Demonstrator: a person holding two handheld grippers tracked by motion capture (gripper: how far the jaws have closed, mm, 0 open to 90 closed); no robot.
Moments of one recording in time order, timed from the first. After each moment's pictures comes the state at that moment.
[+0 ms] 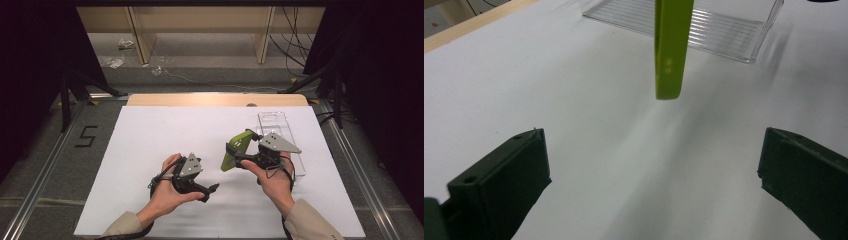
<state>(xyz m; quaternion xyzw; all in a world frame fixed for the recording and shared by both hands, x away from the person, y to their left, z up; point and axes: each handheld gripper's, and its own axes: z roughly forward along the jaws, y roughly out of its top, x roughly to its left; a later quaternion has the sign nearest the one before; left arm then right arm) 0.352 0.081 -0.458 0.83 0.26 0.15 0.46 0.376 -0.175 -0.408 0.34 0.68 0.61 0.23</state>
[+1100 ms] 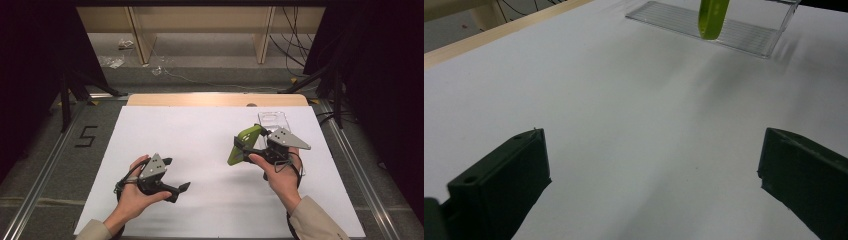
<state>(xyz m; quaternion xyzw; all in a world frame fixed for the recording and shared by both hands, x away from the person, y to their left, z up) 0.341 0.159 -0.453 0.81 0.29 0.16 0.49 0.382 -0.193 -0.399 0.35 0.67 0.61 0.25</state>
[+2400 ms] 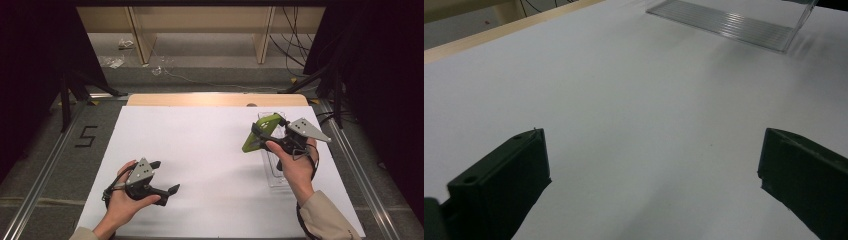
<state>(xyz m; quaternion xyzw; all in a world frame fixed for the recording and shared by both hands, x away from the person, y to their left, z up) 0.328 0.182 -0.458 0.79 0.32 0.18 0.49 0.396 -0.231 -0.380 0.38 0.63 0.61 0.29</state>
